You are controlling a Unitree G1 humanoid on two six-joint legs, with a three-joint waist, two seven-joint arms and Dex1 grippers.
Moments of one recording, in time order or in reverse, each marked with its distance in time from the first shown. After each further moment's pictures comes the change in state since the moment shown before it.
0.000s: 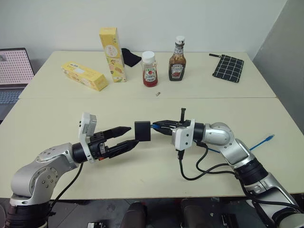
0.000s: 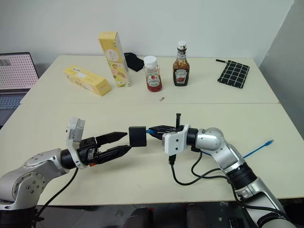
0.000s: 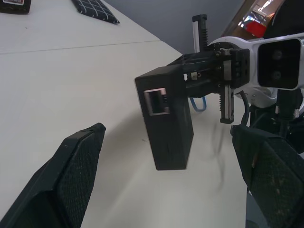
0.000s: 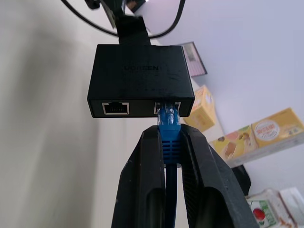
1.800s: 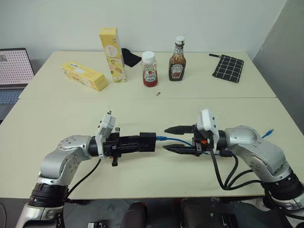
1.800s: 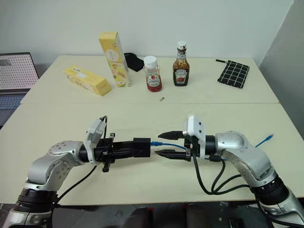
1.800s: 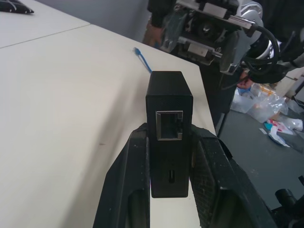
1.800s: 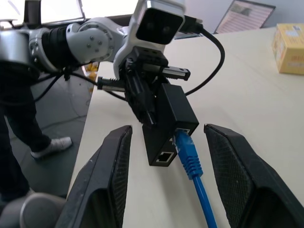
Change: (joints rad) left arm -0.189 -0.026 -0.243 0.252 0.233 -0.287 -0.401; right arm 0.131 -0.188 -0.140 -0.485 0.903 1.087 0.087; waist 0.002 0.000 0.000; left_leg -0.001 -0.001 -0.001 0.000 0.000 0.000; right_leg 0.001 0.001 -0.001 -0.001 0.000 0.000
